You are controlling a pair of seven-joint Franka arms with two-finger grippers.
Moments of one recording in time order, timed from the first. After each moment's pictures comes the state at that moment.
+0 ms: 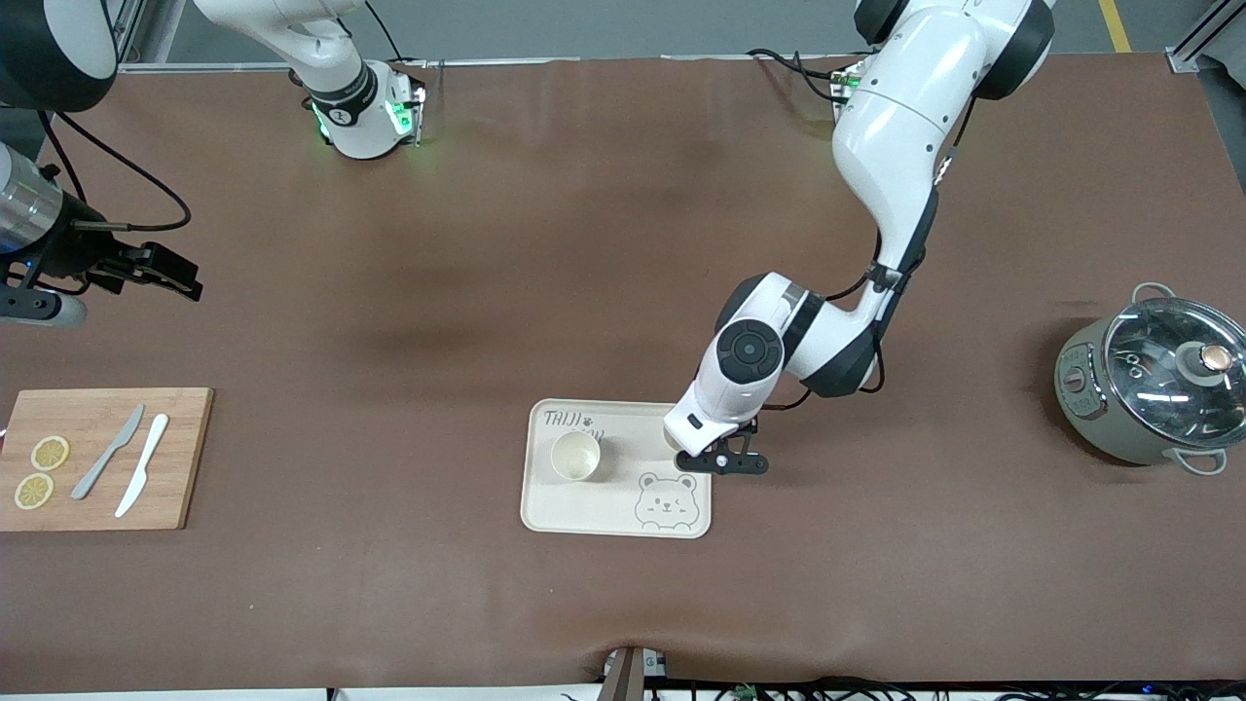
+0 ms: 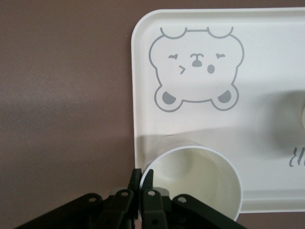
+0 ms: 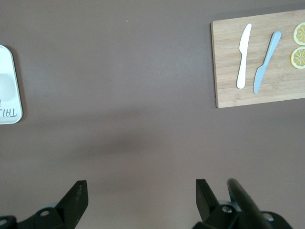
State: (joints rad) left arm -0.48 0.85 -0.11 -1.31 0.09 2.22 -0.54; right arm 0.16 -0.01 -0.16 -1.71 -0.01 1.67 0.11
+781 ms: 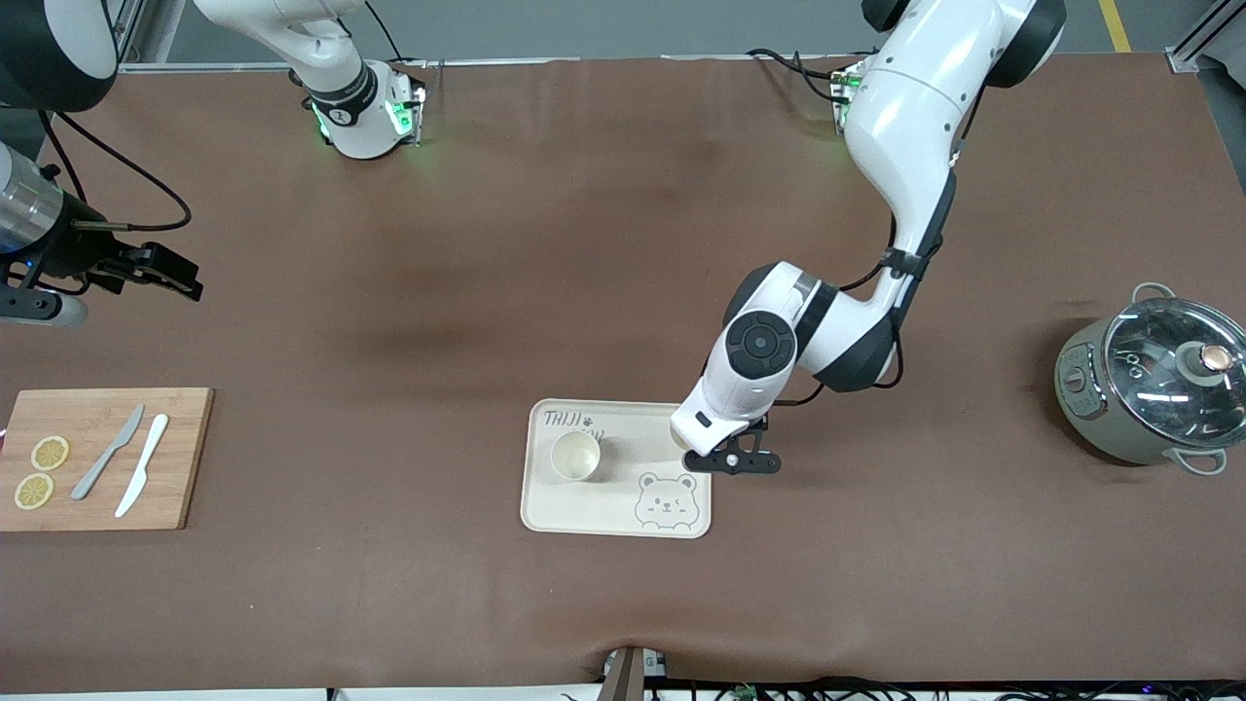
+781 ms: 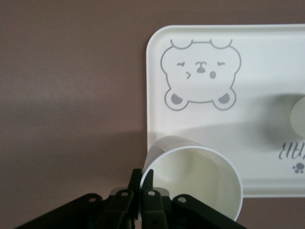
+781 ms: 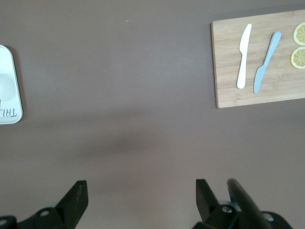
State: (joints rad) left arm -0.47 0.79 -0.11 -1.29 0.09 2.10 -0.52; right arm 0.16 -0.01 -0.16 -1.71 -0.01 1.67 0.11
